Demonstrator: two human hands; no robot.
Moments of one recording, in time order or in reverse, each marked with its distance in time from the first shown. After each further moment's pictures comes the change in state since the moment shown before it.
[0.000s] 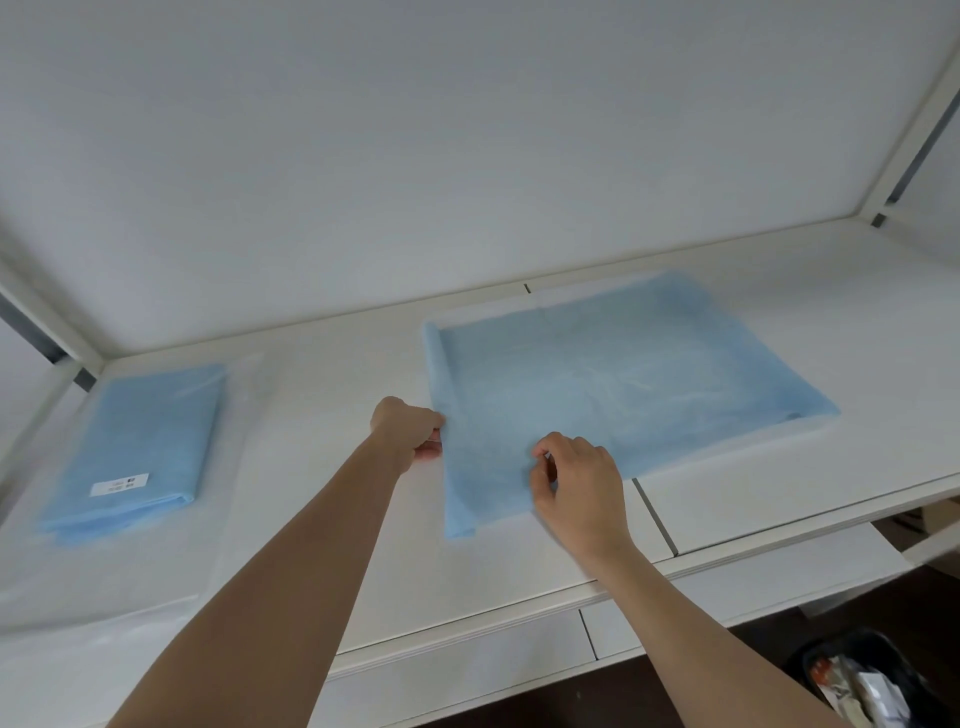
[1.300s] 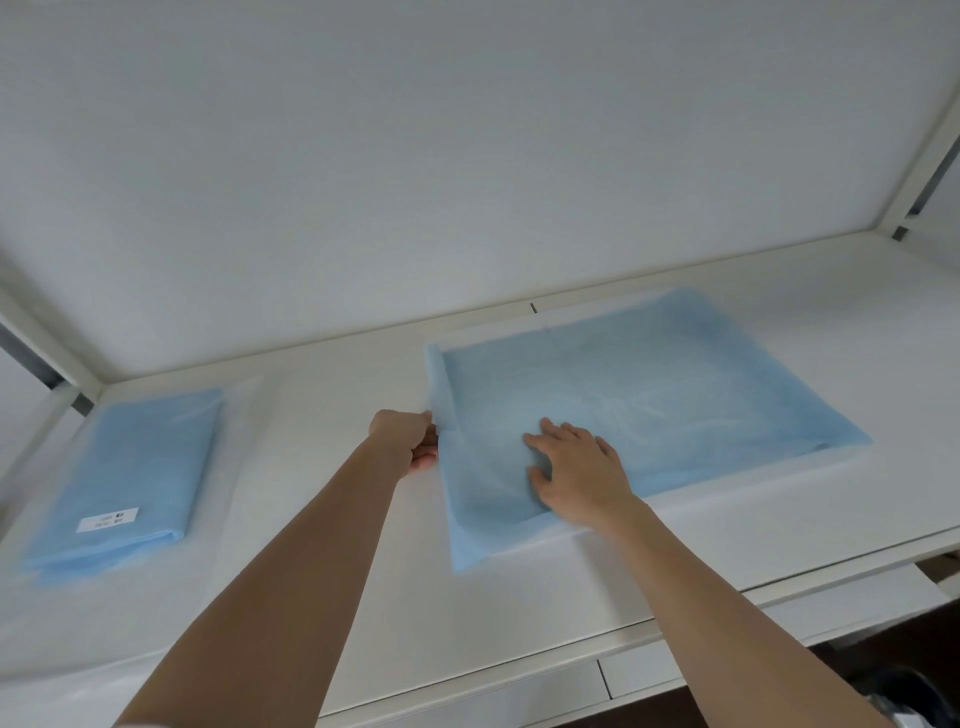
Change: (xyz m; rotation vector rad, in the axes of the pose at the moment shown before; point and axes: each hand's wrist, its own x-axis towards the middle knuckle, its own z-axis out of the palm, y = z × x) left_hand 0.031 0.015 0.001 -0.099 0.012 -0.093; right_hand 0.065 0.005 -0.006 -0.129 -0.647 0.082
